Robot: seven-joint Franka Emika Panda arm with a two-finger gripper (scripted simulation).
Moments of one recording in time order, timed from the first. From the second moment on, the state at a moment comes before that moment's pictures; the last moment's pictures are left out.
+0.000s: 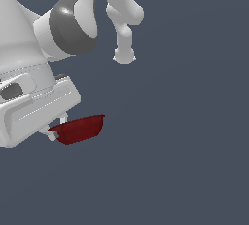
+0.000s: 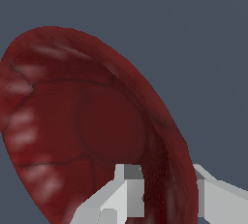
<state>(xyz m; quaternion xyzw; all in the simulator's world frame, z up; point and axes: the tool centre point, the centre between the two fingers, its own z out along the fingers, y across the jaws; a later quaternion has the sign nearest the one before) 0.165 -0.166 0.305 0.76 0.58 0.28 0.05</state>
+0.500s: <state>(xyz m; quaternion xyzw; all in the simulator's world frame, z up) 0.164 -0.188 0.357 0.70 0.62 0.35 0.09</state>
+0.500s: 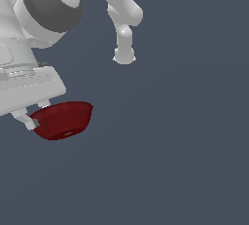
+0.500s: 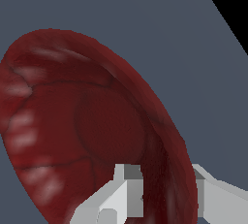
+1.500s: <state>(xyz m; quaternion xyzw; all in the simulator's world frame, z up) 0.145 -0.229 0.448 0.57 0.67 0.45 0.15</state>
